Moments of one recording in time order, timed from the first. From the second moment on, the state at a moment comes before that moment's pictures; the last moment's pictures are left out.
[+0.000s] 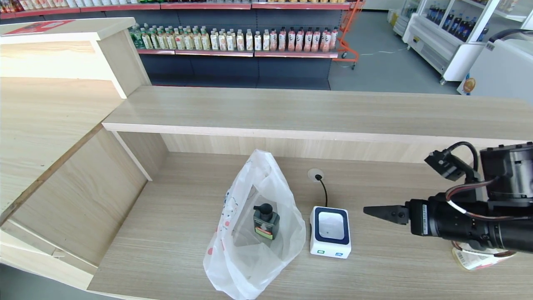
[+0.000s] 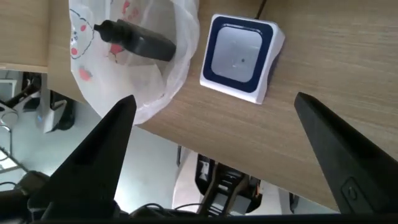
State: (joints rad) left arm 0.00 0.00 0.00 0.00 -0.02 0.00; right arm 0.32 1.42 -0.63 -0.24 0.23 0.30
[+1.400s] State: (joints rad) left arm 0.00 0.00 0.00 0.00 -0.02 -0.01; right arm 0.25 1.19 -0.60 -0.09 0.15 0.32
